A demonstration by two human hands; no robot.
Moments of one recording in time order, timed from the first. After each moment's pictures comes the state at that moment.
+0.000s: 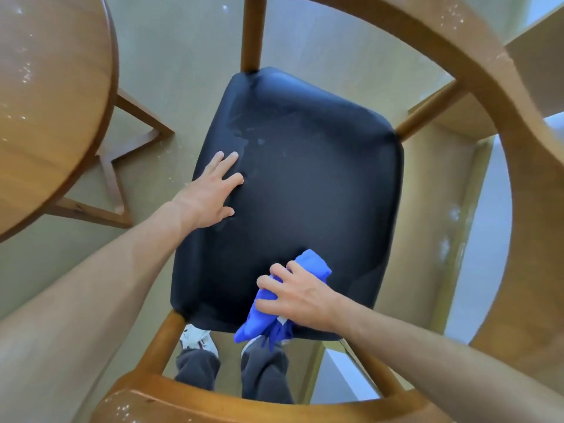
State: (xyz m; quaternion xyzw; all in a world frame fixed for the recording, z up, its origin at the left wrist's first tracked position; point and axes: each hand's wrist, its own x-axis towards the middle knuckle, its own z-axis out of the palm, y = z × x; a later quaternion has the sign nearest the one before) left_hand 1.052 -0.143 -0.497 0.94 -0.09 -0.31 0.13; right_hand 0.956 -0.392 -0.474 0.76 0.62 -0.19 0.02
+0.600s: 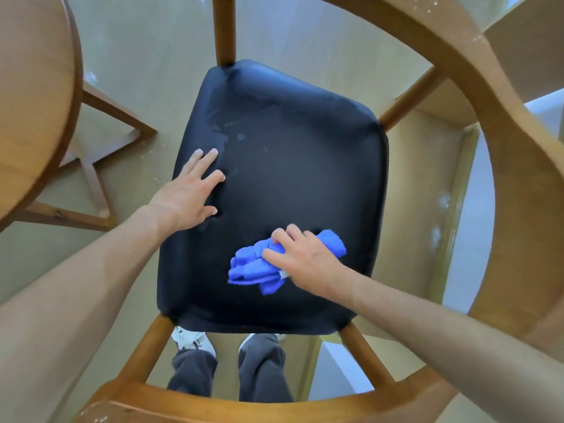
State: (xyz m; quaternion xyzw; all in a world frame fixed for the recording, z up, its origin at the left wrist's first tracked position) left_hand 1.050 -0.140 -0.501 0.94 -0.07 -0.30 0.14; right_hand 0.998 -0.405 -0.471 0.87 0.47 -0.16 0.01
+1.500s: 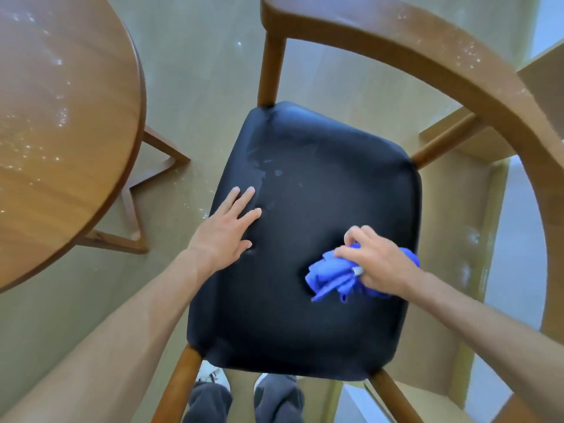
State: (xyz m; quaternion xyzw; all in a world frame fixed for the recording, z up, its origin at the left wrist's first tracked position) left_hand 1.039 -0.138 -0.504 0.95 -0.09 -0.27 0.11; right_hand 1.063 -0.446 -0.467 0.89 0.39 -0.23 -0.03
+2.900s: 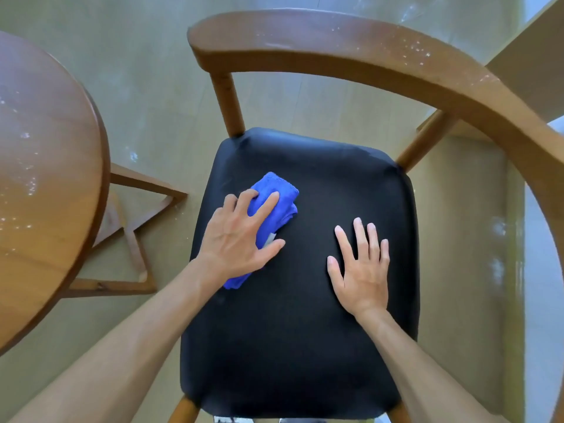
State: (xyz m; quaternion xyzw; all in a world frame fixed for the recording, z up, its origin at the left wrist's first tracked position) left_hand 1.098 -0.198 -0.484 0.98 -0.14 -0.05 0.10; right_hand 1.039 -0.441 -0.557 1.00 0.03 -0.05 -0.07
